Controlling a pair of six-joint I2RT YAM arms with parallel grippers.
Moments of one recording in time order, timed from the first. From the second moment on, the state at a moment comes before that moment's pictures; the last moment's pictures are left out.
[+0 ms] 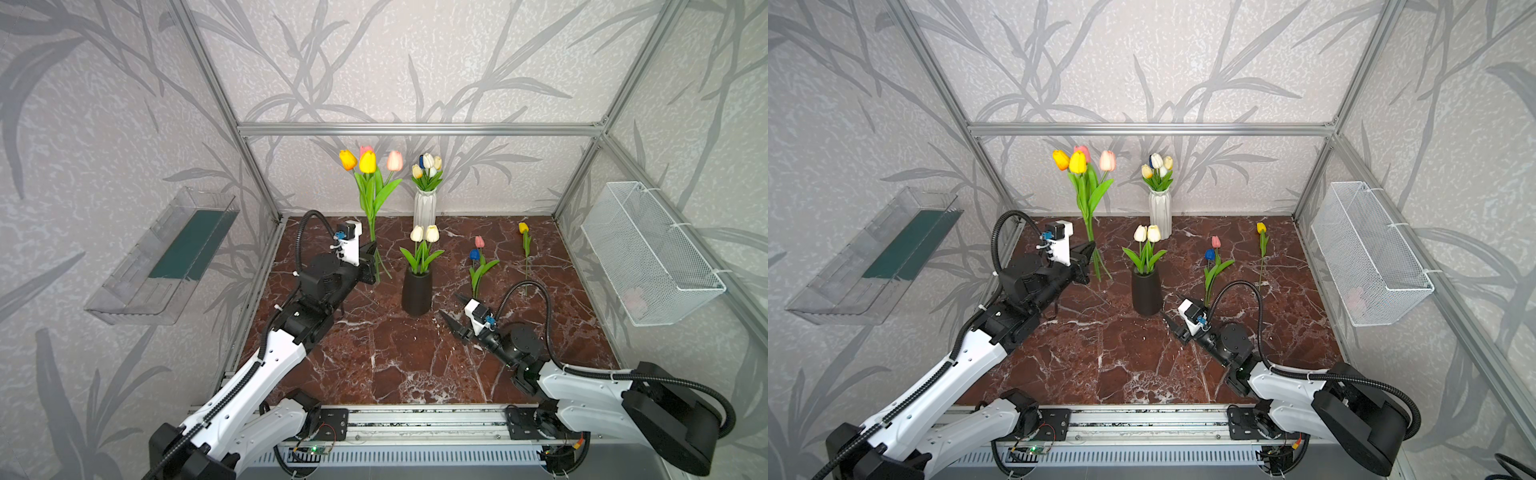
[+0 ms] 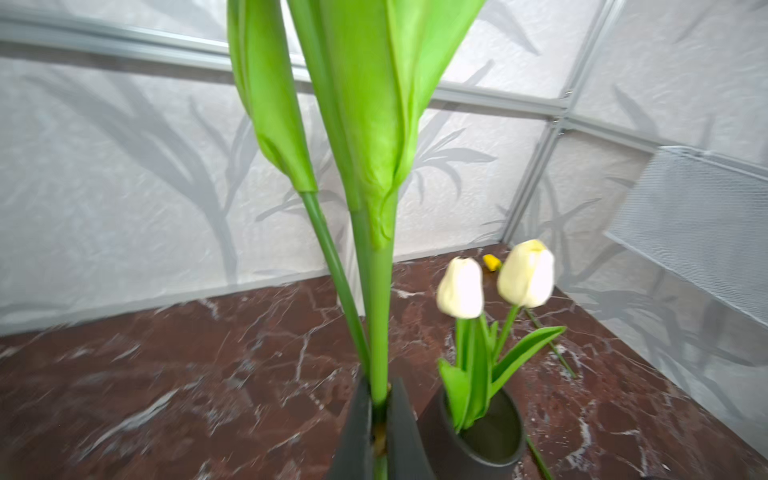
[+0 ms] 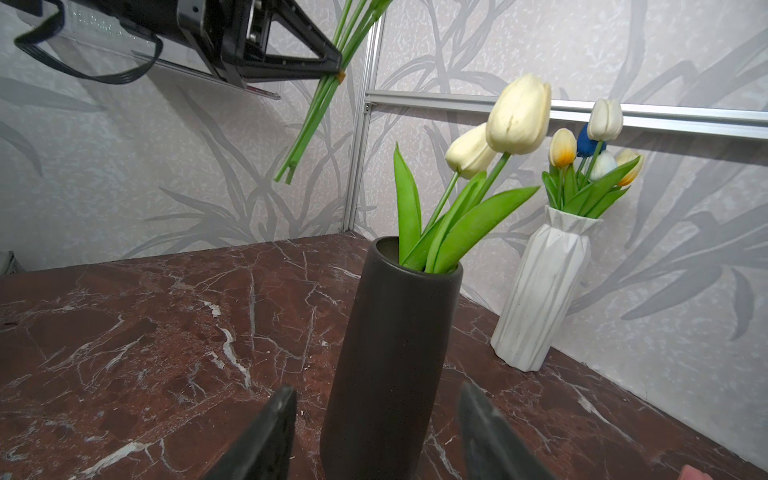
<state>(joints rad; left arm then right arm) -0.49 1.00 0.87 0.08 0.05 -0.13 0.80 1.14 0.16 1.12 -0.03 -0.17</state>
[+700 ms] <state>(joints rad) -0.53 1.37 0.87 0.67 0.36 -0.12 0.80 1.10 0.16 1.11 -0.05 -0.18</state>
